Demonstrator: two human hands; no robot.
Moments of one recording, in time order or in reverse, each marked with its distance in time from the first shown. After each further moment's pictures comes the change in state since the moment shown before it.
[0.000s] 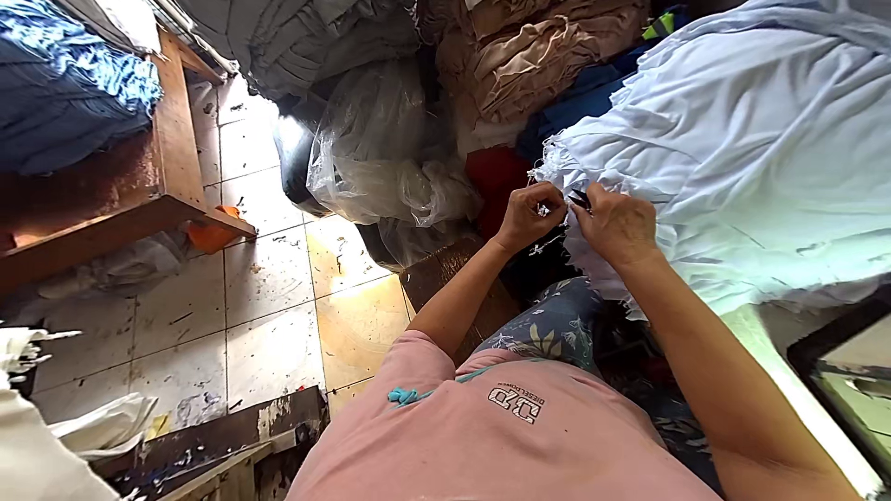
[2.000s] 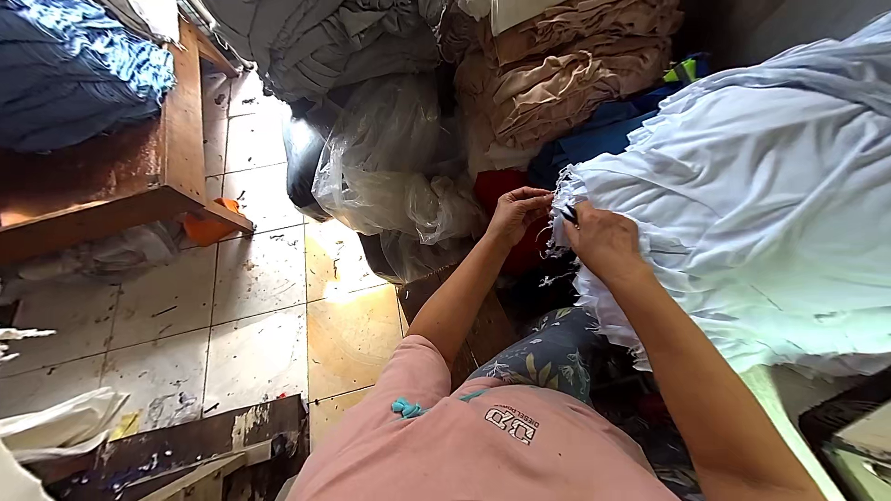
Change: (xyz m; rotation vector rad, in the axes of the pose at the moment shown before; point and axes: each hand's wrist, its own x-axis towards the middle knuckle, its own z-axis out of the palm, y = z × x) left_hand 0.038 -0.028 -0.035 -0.716 0.426 -0.889; right_hand 0.050 -0.028 0.002 0.008 -0.182 0.037
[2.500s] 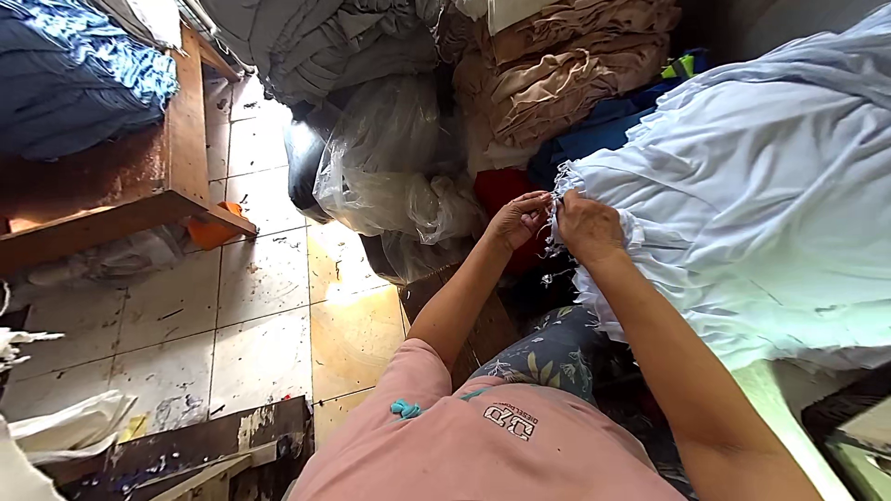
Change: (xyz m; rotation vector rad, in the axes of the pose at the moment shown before) left_hand -0.013 0.004 0.007 -0.201 0.004 -0.200; right_hand 0.018 -0.005 0.026 -0.020 0.120 -0.008
